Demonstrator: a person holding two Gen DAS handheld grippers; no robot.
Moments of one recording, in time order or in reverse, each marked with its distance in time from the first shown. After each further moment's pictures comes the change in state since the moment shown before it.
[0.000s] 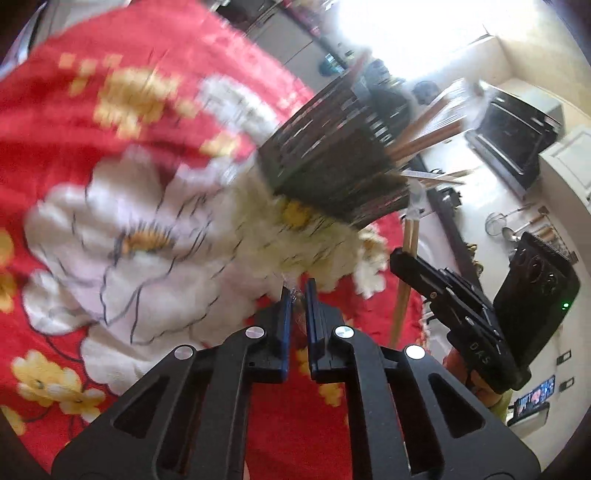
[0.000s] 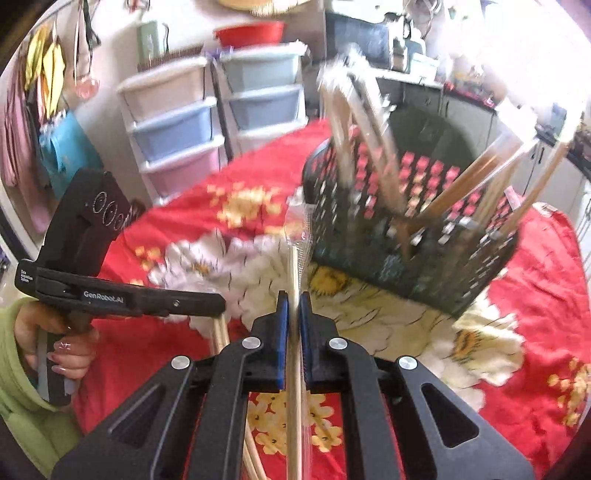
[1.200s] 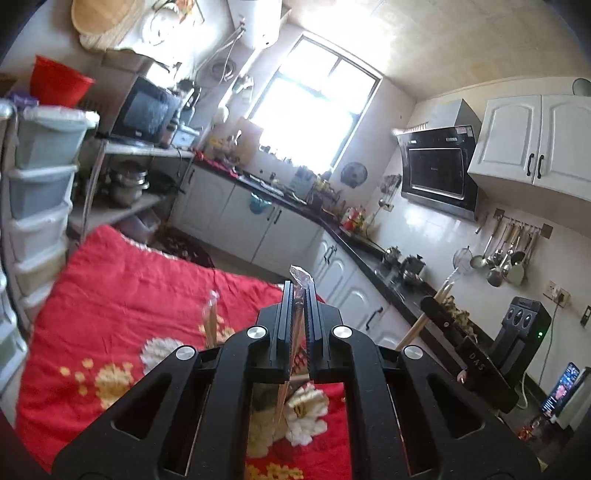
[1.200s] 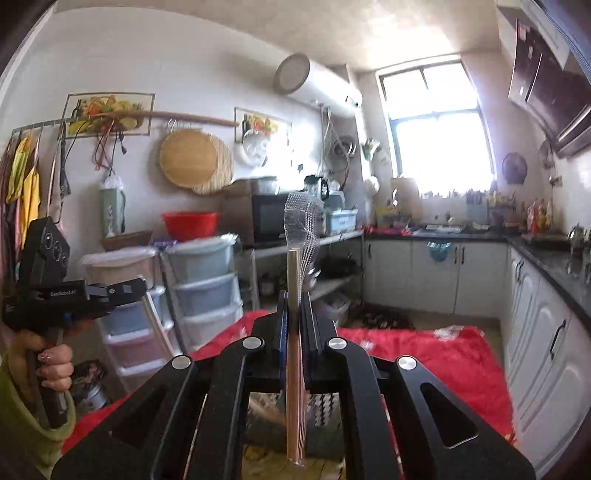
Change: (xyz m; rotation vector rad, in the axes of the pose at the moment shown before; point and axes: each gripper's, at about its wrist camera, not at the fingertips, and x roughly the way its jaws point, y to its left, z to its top) left arm -0.120 -0.163 0.100 0.401 -0.478 -0.034; right arm -0.176 -0.060 0.072 0.106 -0.649 -0.240
